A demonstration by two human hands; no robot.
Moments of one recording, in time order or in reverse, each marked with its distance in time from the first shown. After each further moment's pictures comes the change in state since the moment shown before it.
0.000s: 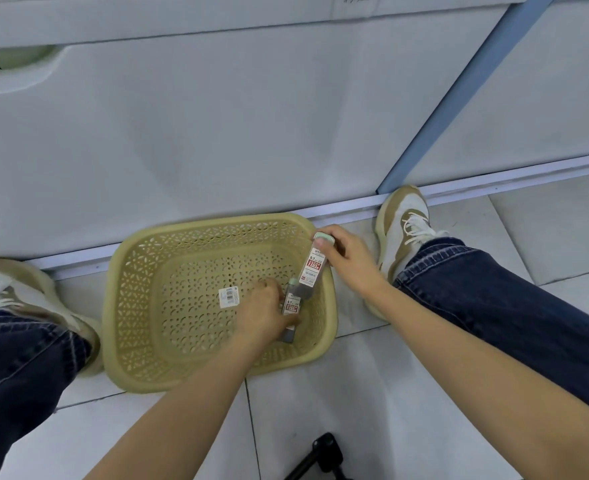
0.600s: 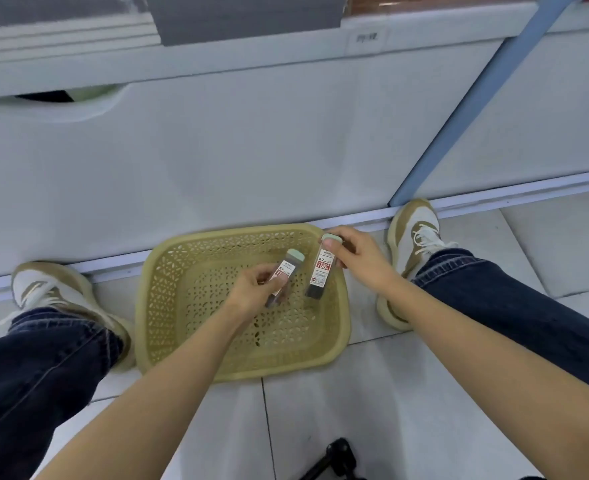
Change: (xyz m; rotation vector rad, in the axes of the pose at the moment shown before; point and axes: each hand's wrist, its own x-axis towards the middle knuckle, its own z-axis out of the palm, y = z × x) left_hand -0.008 -0.020 -0.061 -0.957 -0.024 0.006; right_hand 0.007 -0.035 -0.009 0.062 -0.082 0.017
